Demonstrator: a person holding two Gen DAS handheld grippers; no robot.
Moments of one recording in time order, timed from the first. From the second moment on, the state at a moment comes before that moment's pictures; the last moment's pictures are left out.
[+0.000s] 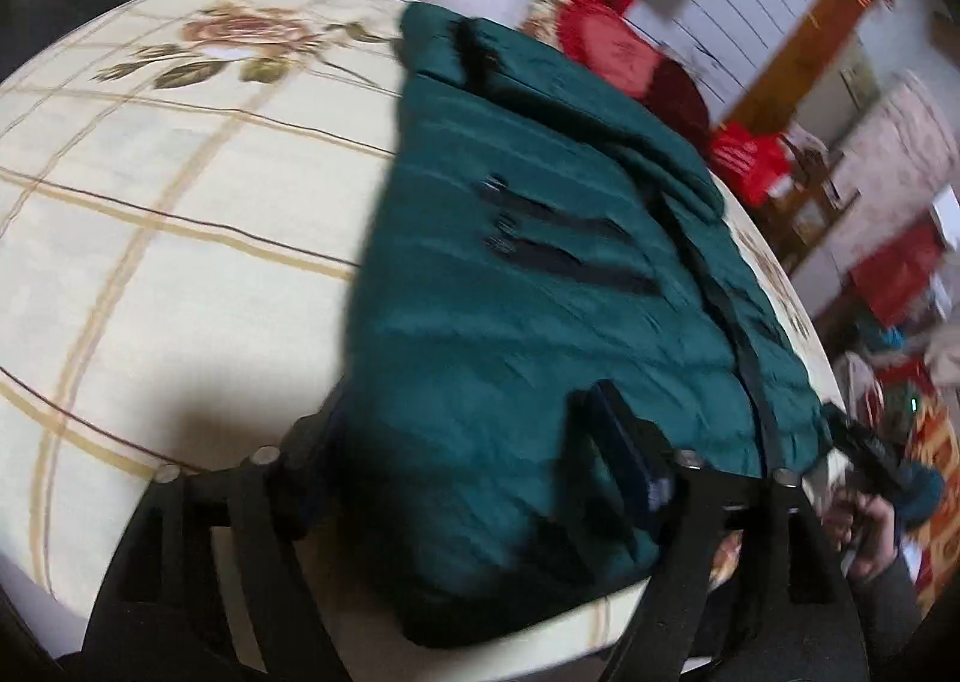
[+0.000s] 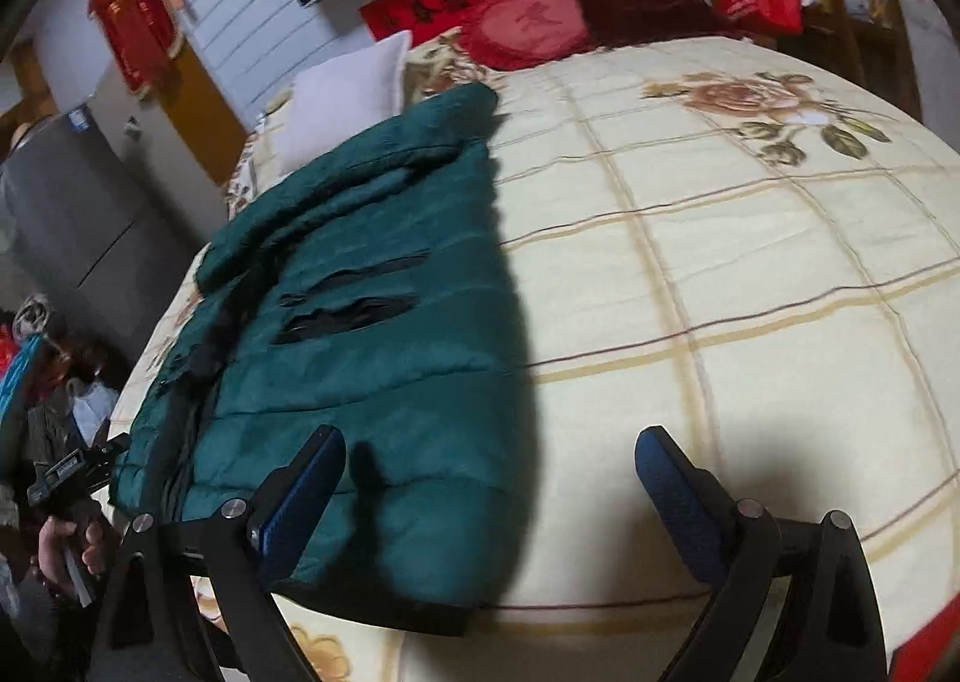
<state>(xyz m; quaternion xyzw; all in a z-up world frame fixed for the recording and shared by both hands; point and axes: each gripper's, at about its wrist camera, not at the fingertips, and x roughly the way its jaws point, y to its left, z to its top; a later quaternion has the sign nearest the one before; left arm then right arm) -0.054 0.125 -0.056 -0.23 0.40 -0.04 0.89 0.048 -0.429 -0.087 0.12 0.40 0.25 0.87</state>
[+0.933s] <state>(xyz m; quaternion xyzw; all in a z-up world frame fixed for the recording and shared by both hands) -0.061 0.164 0.011 -0.34 0.40 -0.14 0.84 0.054 -0.409 -0.101 0.19 0.42 0.32 0.83</state>
